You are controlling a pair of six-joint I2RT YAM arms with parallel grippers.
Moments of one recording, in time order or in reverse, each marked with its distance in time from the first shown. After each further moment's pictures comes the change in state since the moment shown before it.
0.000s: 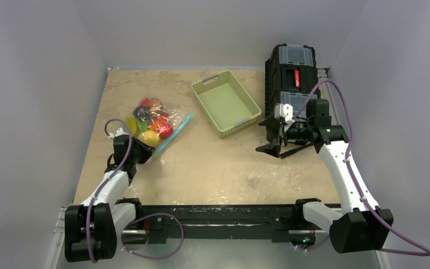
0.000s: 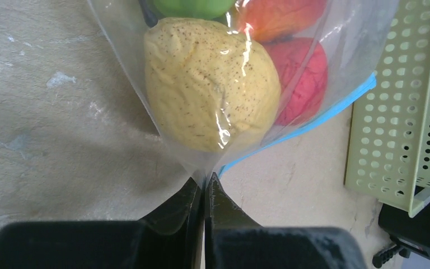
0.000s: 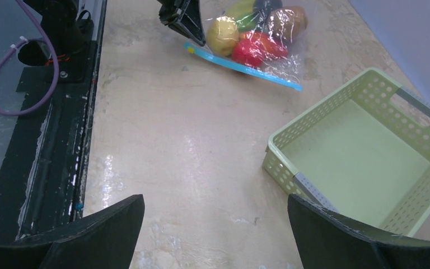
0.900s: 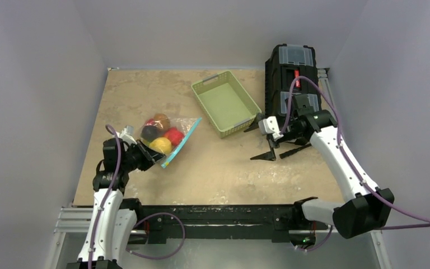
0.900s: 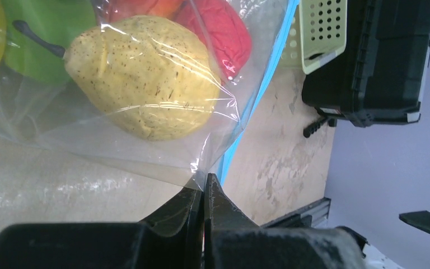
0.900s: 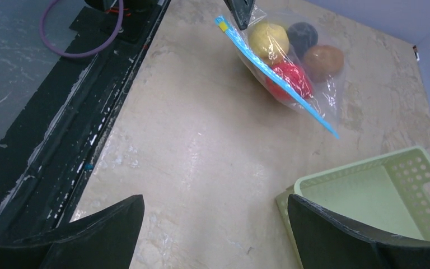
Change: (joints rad) left arm 0.003 -0.430 0.140 -0.526 0.373 0.056; right arm 0.156 0.143 0.179 -0.402 0.017 -0.556
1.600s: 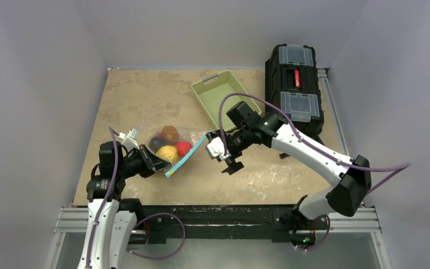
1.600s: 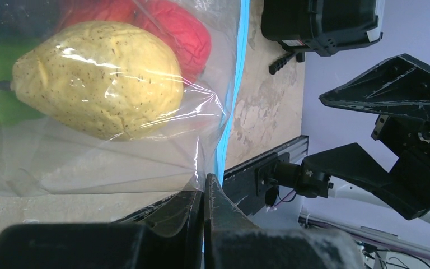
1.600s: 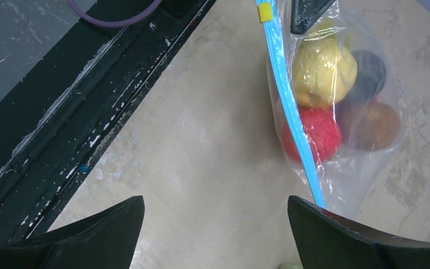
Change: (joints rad) left arm -0.044 -0.108 0.127 -0.280 0.187 0.050; right arm 0.560 0.203 0.135 0.220 0.404 0.216
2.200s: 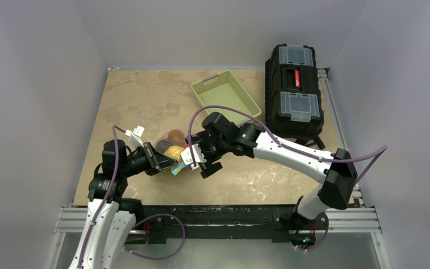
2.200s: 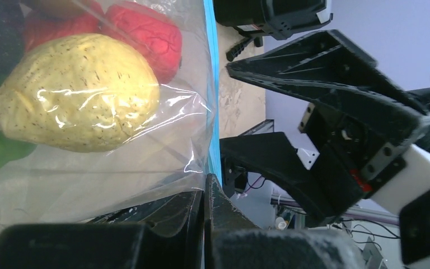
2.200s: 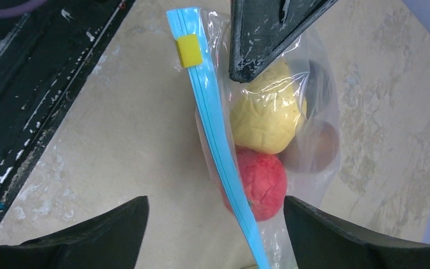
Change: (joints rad) left arm -0.127 -0.005 -0.016 0.145 0.042 -0.164; right arm 0.220 0.123 0.055 0.248 0.340 0.186
